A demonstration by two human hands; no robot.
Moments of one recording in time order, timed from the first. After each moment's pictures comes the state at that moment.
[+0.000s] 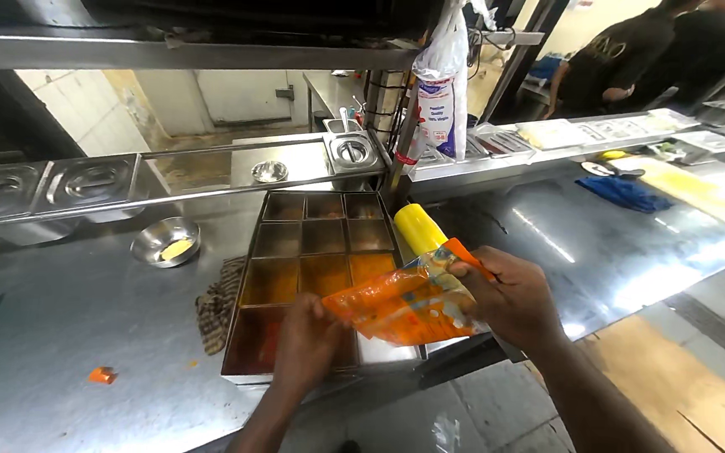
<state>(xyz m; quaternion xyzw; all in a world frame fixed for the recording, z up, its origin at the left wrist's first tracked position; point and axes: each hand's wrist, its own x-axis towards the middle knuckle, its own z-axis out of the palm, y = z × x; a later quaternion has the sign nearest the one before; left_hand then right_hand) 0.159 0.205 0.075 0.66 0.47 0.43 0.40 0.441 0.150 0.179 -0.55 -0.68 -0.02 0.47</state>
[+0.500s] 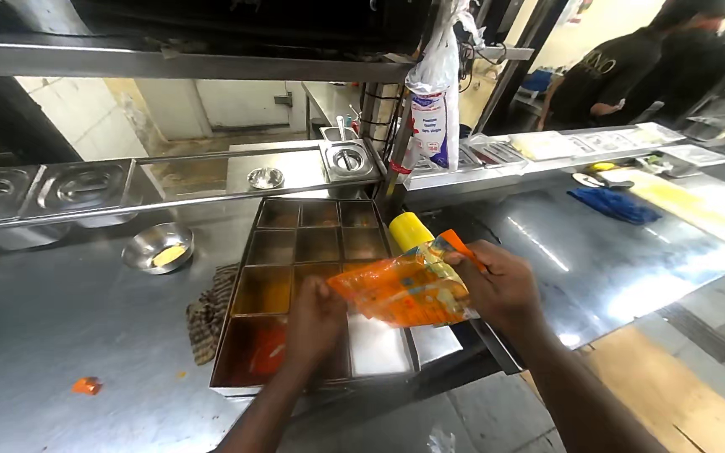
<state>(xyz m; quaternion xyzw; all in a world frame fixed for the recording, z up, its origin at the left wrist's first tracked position) 0.191 0.239 0.084 0.65 0.52 0.39 0.38 0.460 0.174 0.178 -0.55 -0.68 -0.07 0.48</state>
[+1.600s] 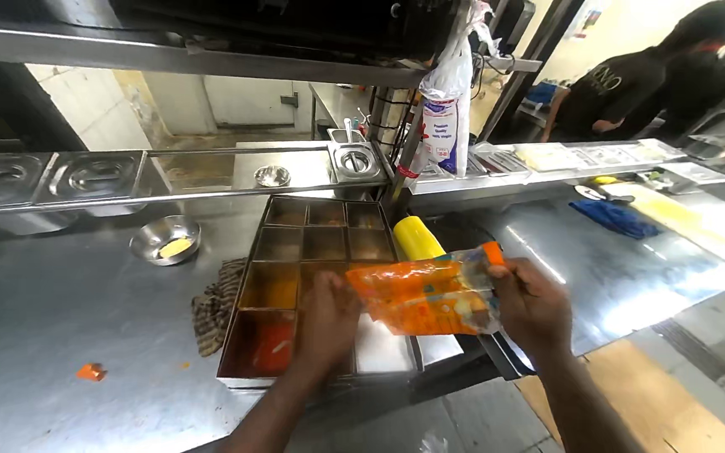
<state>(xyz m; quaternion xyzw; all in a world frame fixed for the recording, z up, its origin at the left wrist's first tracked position) 0.201 0.232 0.087 0.66 0.48 0.43 0.38 0.481 0.152 0.156 -0.59 -0.64 -0.12 0.48</state>
